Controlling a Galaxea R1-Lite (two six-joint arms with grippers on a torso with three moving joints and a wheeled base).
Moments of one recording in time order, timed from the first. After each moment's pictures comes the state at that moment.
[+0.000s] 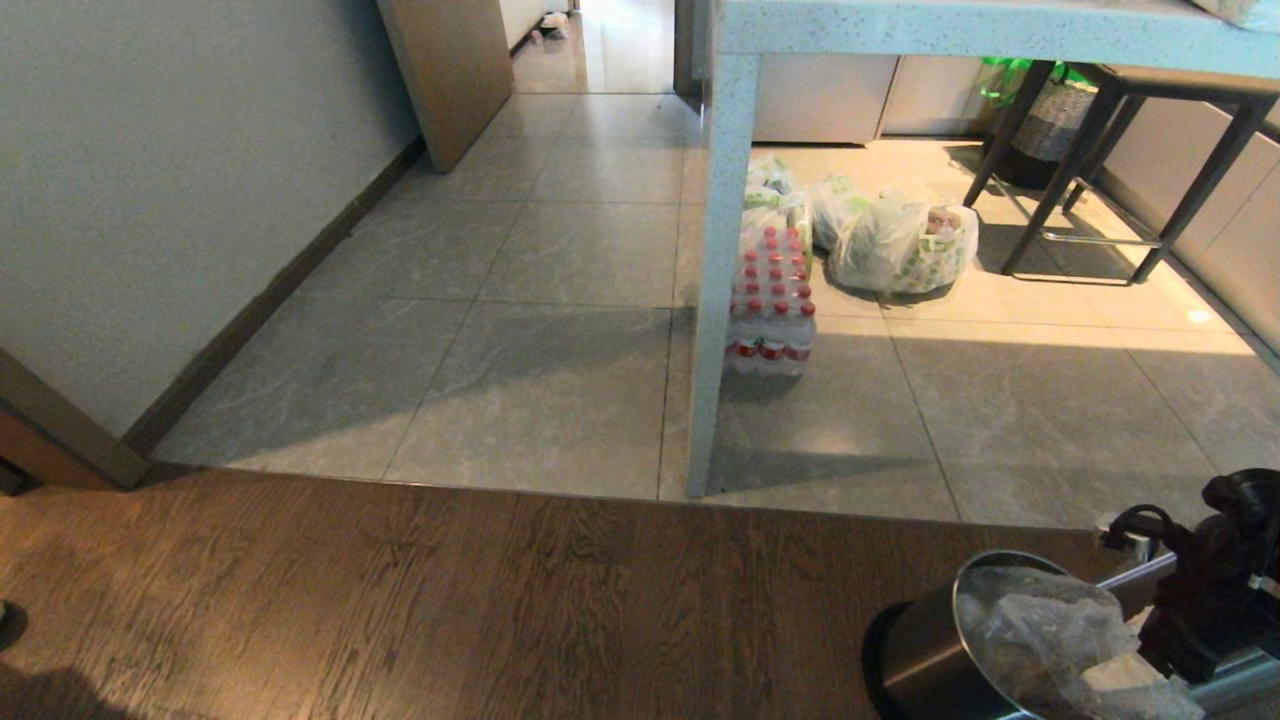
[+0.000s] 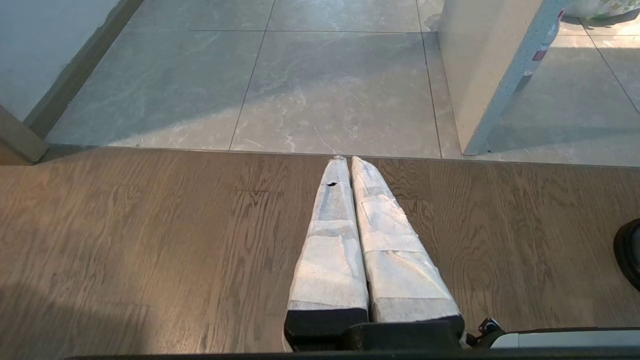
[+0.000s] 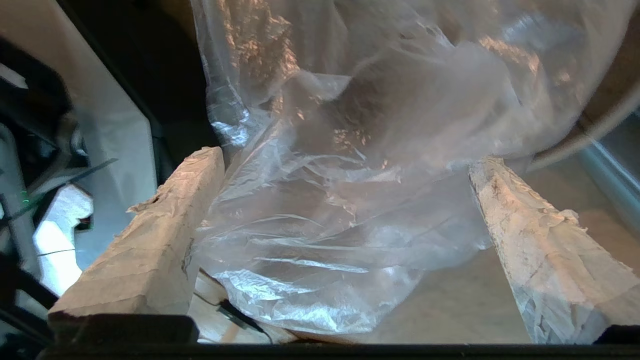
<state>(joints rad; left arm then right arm) 0.00 0.00 0.00 0.00 0.00 0.00 -0.50 2.08 -0.88 0.29 0.37 -1.02</state>
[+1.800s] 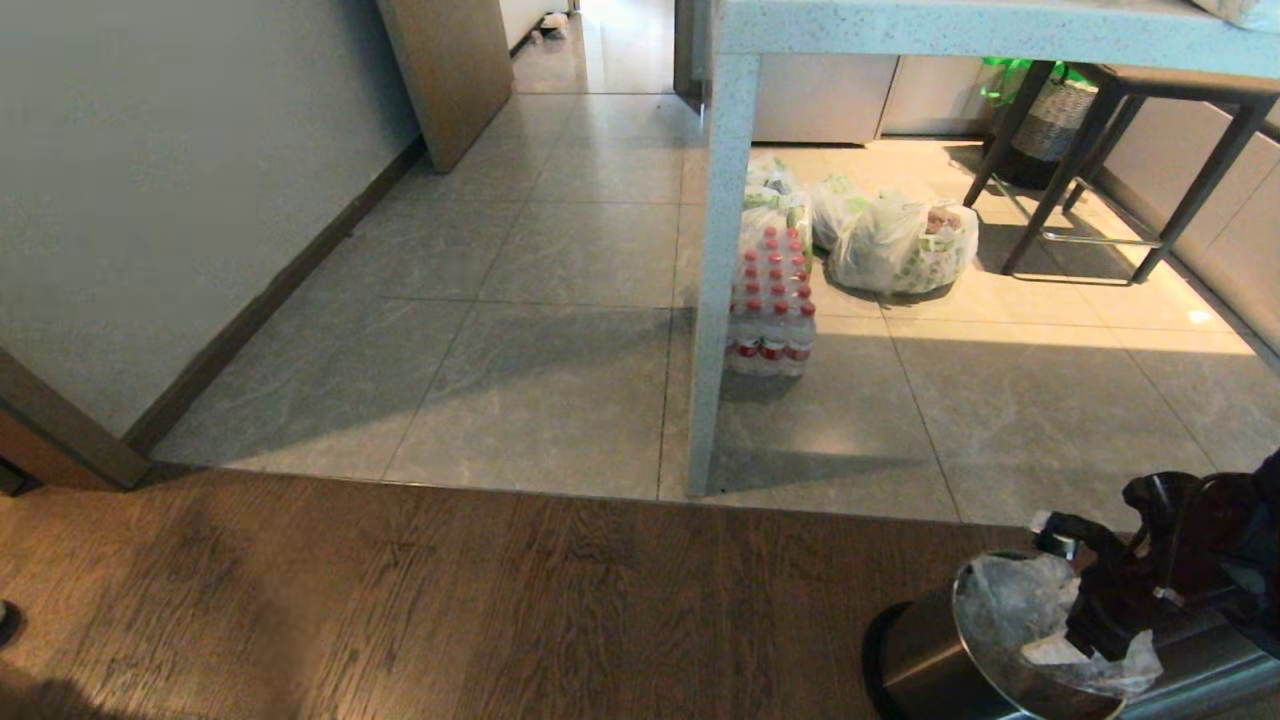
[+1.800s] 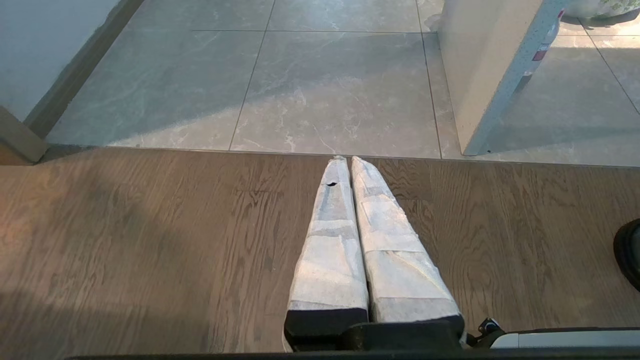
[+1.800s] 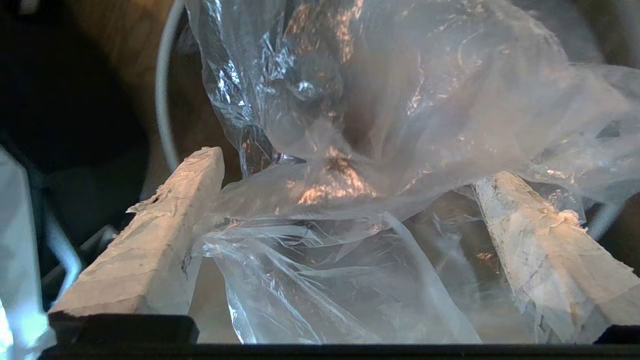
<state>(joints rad) 0.00 0.00 0.00 0.00 0.00 0.00 -0.42 2.32 -0.96 0.01 0.37 -1.08</state>
